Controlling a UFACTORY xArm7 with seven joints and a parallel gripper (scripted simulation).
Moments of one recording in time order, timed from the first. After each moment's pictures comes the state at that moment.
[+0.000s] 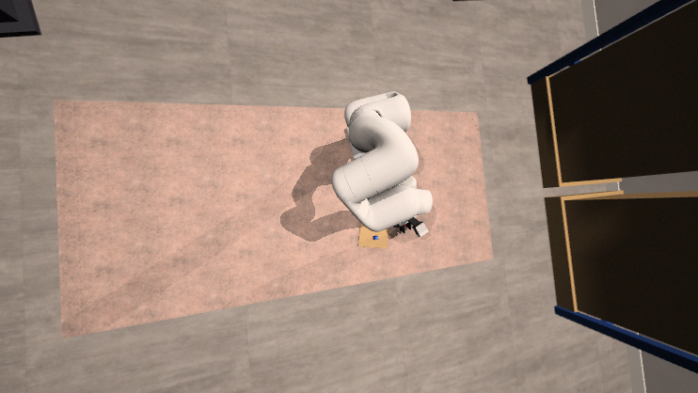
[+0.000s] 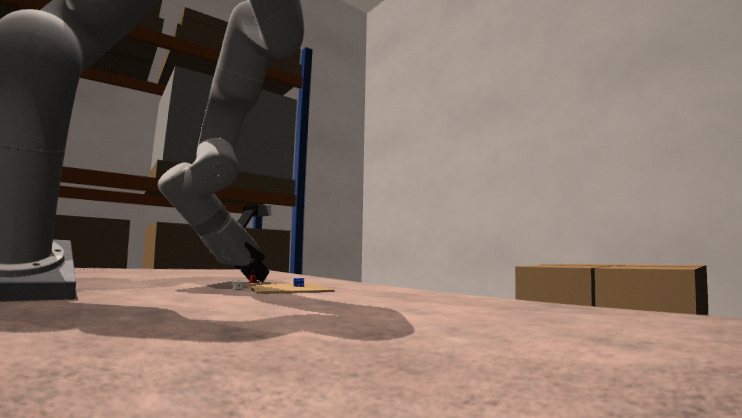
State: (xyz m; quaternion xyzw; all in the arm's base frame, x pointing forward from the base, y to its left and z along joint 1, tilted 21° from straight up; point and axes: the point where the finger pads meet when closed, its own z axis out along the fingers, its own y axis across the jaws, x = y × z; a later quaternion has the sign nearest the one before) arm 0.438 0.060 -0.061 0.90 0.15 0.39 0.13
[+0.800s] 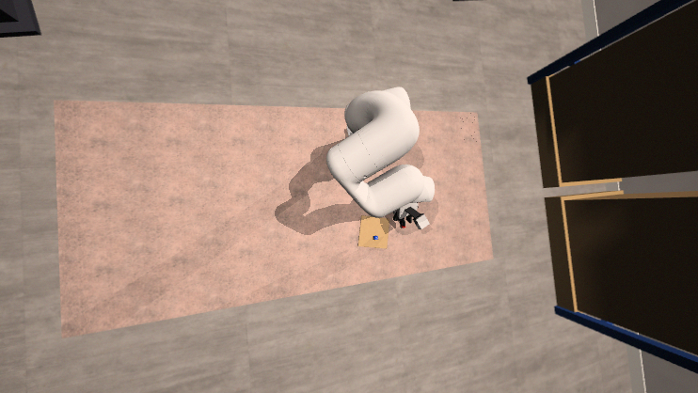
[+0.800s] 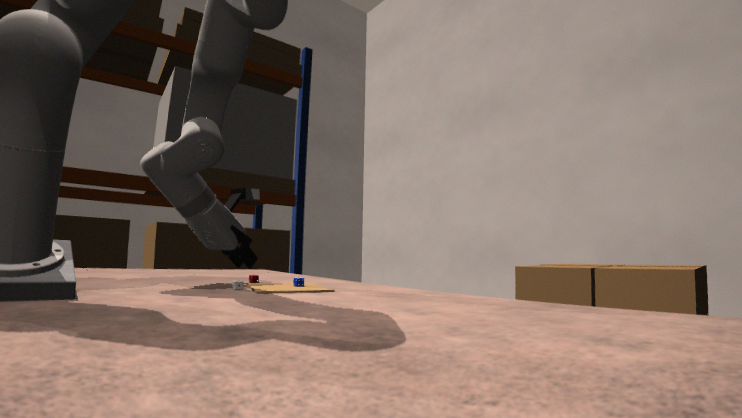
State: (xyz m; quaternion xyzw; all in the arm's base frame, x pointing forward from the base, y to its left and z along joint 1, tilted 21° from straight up) arm 0.402 0.066 -0.028 0.90 0.15 0.39 0.13
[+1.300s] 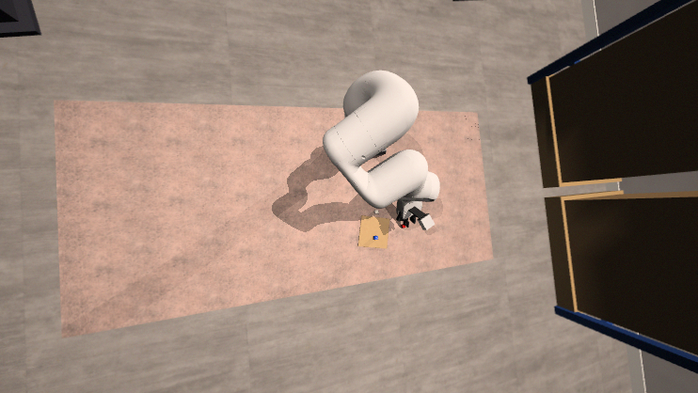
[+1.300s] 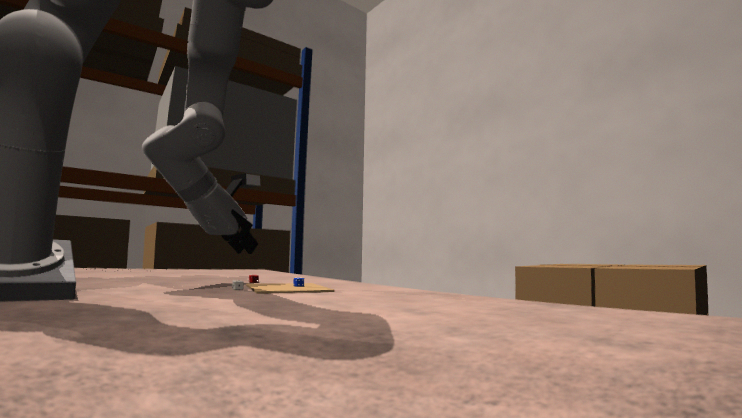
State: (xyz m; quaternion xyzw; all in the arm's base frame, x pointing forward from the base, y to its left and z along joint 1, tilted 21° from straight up) arm 0.403 0.078 0.001 0.90 0.15 0.39 0.13
